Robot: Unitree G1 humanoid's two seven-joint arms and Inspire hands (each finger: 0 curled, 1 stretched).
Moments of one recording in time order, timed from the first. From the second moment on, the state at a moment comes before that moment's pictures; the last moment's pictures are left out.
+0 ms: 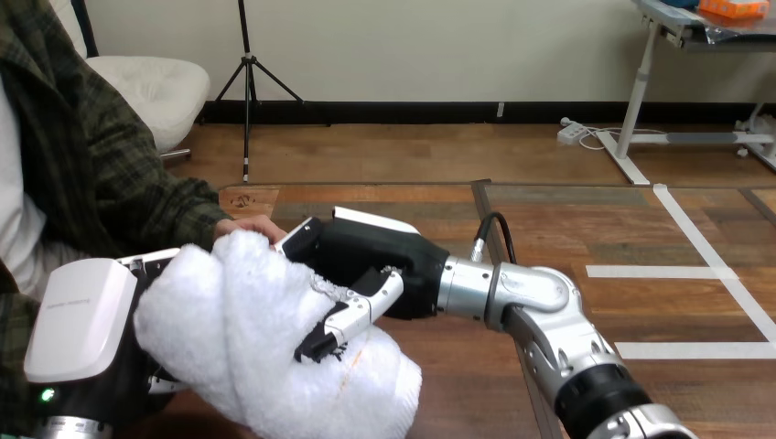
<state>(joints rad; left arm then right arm) 0.25 0.52 -0.02 0.01 0.74 -0.31 0.47 -0.69 -0.04 0.15 0.87 0.13 -0.30 1.01</state>
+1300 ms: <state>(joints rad) 0.29 0.49 -0.01 -0.02 0.72 -0.39 0.49 -0.87 -0.07 0.11 0.96 0.14 -0.33 1.01</state>
